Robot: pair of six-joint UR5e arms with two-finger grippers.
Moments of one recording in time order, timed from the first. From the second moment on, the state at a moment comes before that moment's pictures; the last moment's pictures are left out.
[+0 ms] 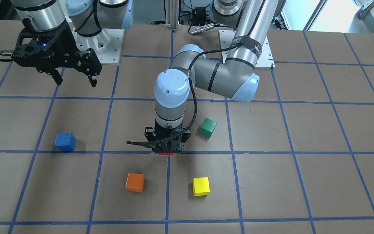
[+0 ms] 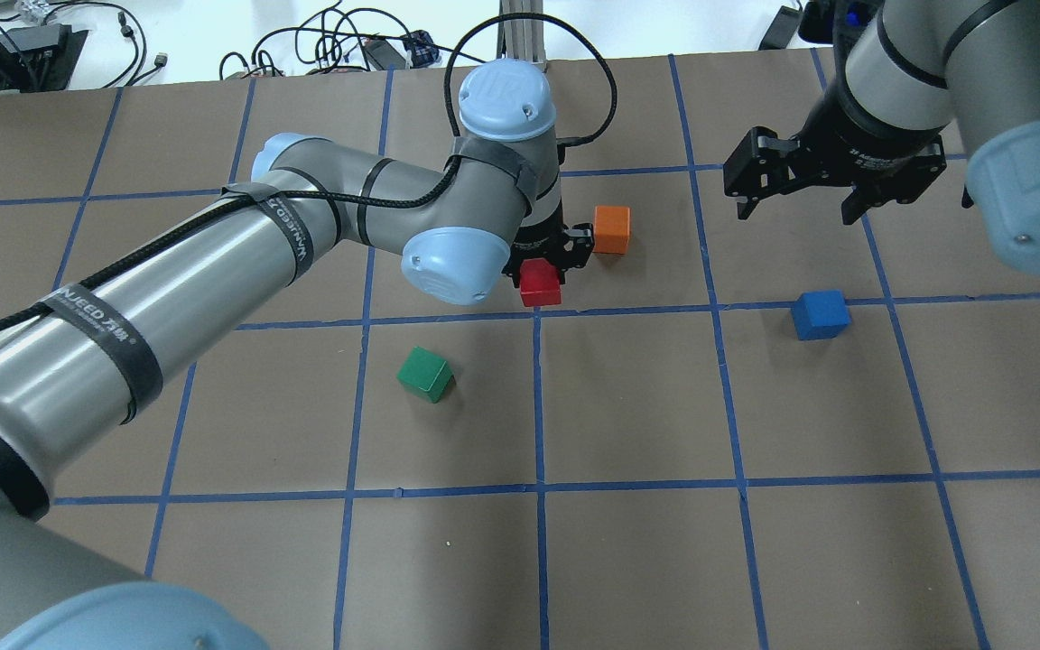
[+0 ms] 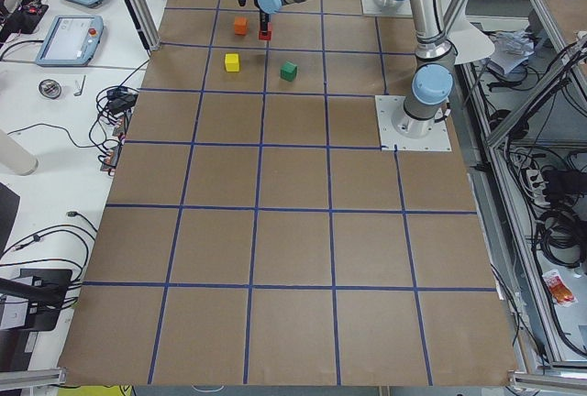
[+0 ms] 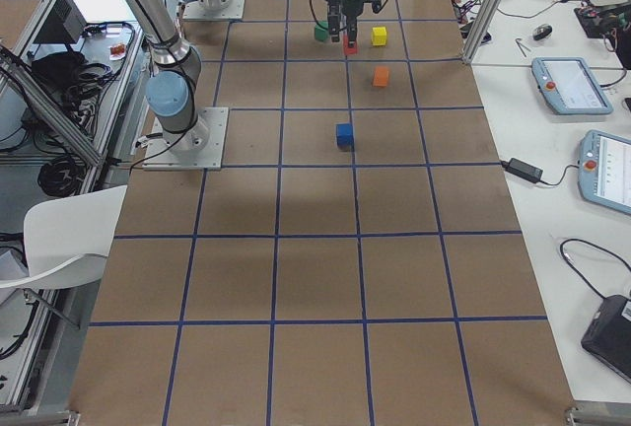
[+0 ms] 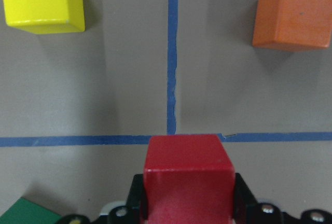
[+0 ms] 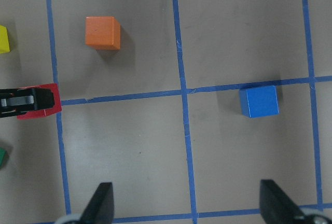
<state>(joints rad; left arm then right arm) -1.96 -2.09 -1.57 -1.01 1.53 -0.40 1.55 -1.66 1.72 -1.76 -1.53 0.07</state>
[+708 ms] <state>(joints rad) -1.96 -2.13 -1.58 -1.00 1.53 -0.41 1.55 -1.67 1.71 -1.76 -1.53 0.07</state>
